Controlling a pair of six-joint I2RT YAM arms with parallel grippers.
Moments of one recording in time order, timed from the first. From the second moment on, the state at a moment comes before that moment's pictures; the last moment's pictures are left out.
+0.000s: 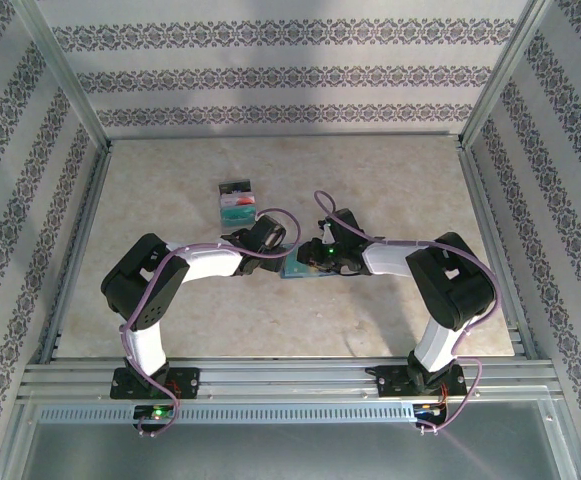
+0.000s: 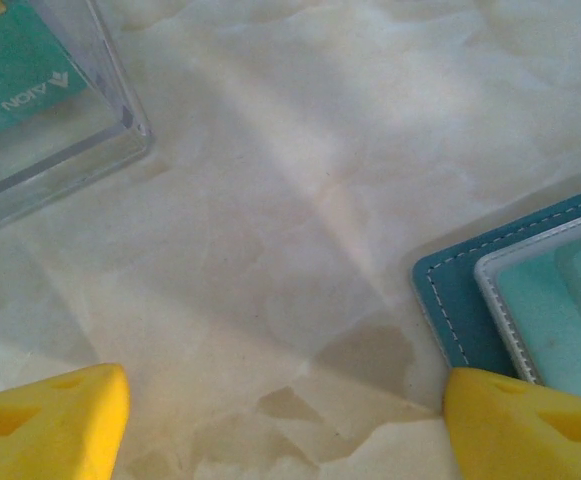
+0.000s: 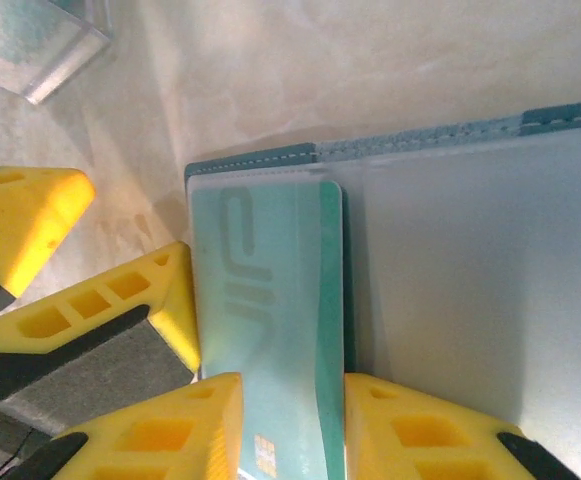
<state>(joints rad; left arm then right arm) -0.66 1.83 0.99 -0.17 -0.26 -0.32 0.51 1.75 0.79 0.09 -0.46 0.81</state>
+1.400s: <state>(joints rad) -0.66 1.83 0.99 -0.17 -0.26 -0.30 0.43 1.75 0.60 0.51 -0.59 1.01</state>
